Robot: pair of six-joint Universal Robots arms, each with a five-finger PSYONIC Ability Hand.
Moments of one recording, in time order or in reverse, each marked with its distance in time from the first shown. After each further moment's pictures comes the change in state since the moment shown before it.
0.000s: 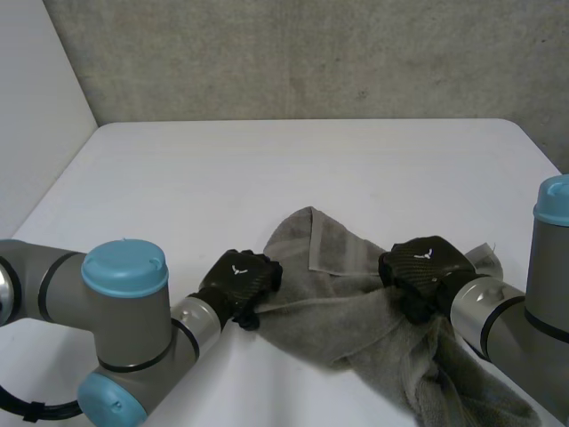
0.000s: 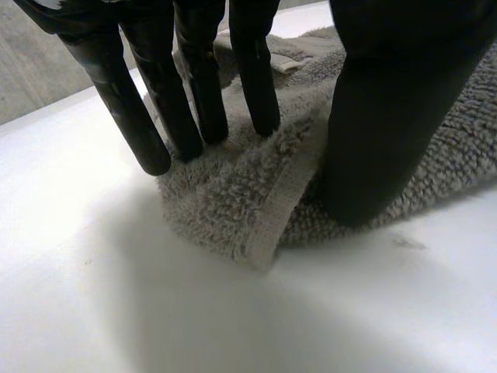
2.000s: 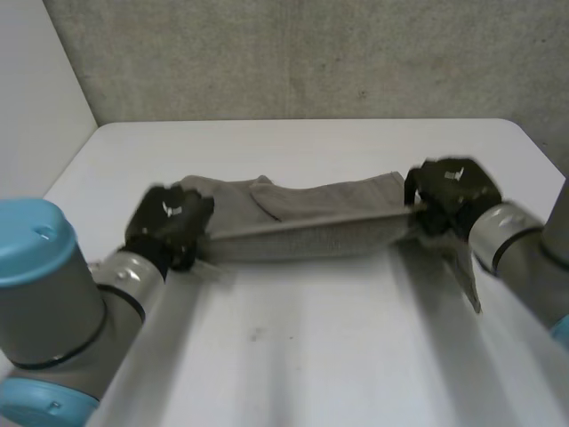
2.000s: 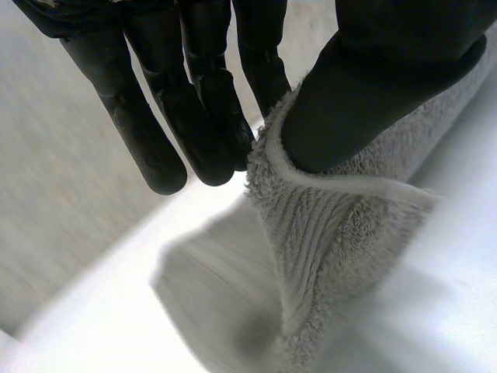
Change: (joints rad) left arm 0.077 0.341 -0.089 -0.019 -0.206 0.183; right arm -0.127 0.066 -0.139 -0.237 -0.050 0.068; left_hand 0.543 0.599 0.605 0.606 0.580; right_hand 0.009 0.005 0.003 0.007 0.009
